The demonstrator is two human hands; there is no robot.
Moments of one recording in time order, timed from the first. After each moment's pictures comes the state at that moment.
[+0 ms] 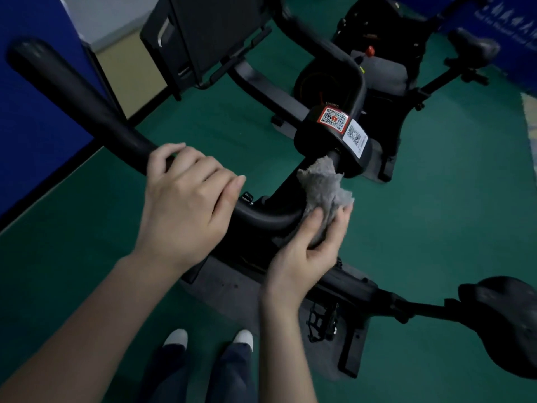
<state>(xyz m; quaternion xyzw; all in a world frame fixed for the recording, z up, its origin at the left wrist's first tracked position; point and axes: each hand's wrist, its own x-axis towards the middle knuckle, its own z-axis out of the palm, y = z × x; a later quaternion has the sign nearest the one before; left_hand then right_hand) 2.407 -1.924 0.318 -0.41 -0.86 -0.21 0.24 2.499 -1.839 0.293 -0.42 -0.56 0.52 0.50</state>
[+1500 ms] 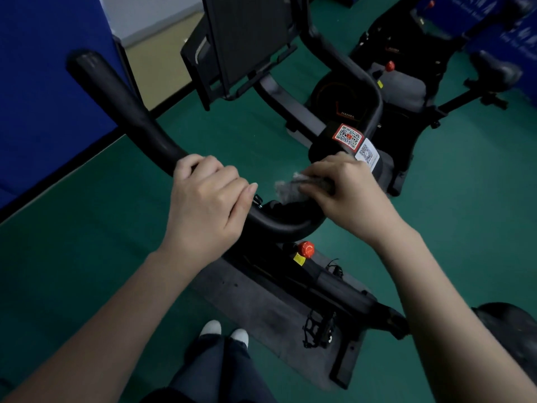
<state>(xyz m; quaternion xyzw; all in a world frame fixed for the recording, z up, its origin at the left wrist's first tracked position) 2.410 -1.921 0.312 -0.37 -0.86 -0.23 0.27 2.476 -1.720 0.369 -0.04 -0.98 0.17 0.05</state>
